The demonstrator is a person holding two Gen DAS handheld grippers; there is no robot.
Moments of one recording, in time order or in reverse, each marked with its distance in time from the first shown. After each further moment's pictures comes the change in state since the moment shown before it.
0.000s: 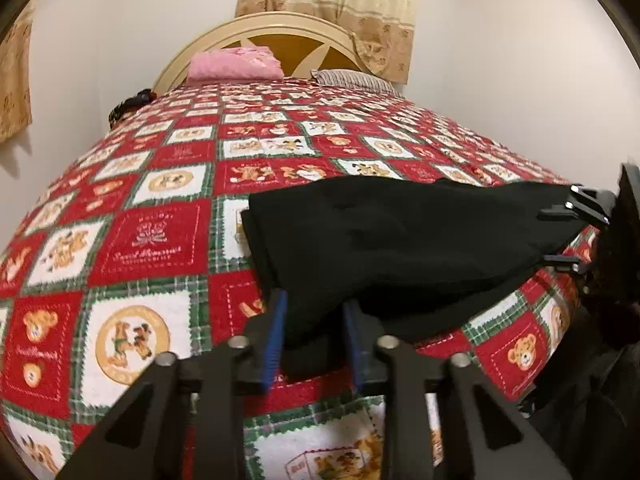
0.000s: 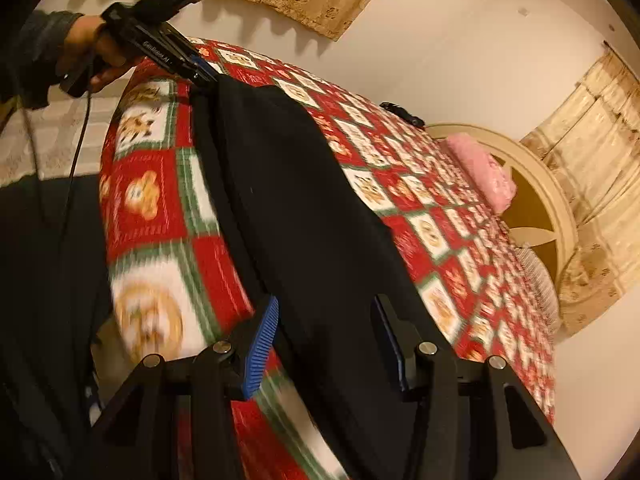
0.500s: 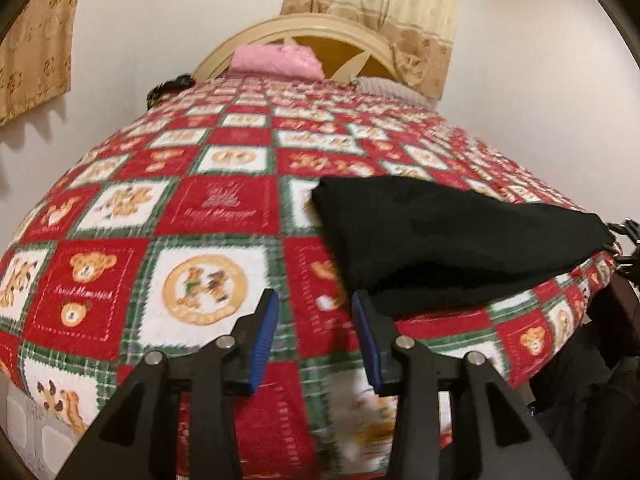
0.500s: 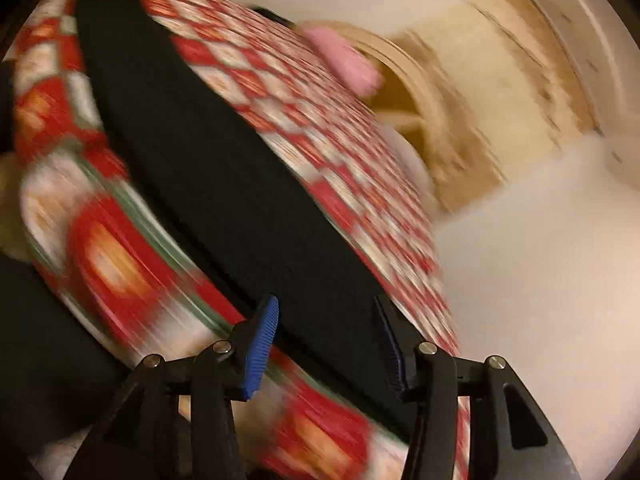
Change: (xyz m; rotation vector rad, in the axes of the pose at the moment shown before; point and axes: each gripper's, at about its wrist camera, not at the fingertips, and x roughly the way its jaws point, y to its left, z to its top) left arm -0.029 0.028 -0.022 -0.128 -0.027 0.058; right arm -0.128 -0.108 -0.180 0.085 0.319 -0.421
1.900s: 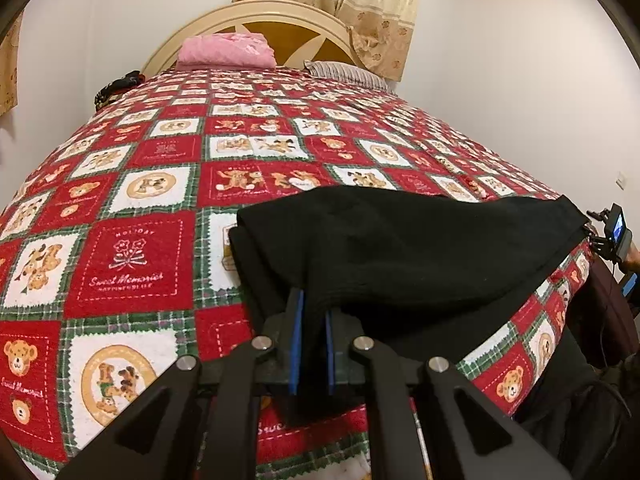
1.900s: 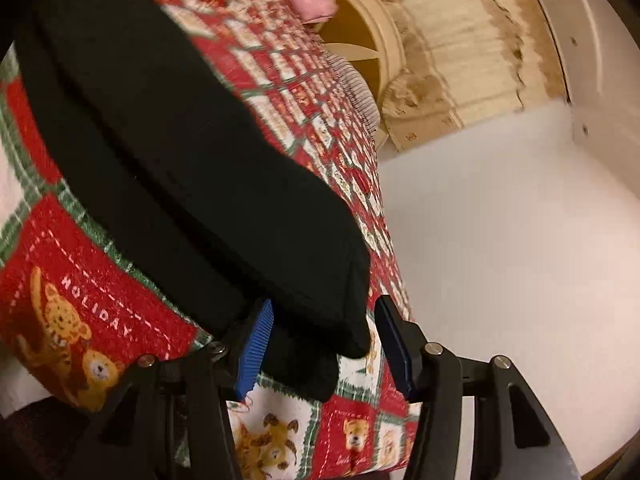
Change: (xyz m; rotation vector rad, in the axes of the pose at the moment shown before) left arm 0.044 -0.025 0.043 0.064 0.076 -0.137; right arm 0.077 -0.087 -0.117 -0.012 0.277 -0.249
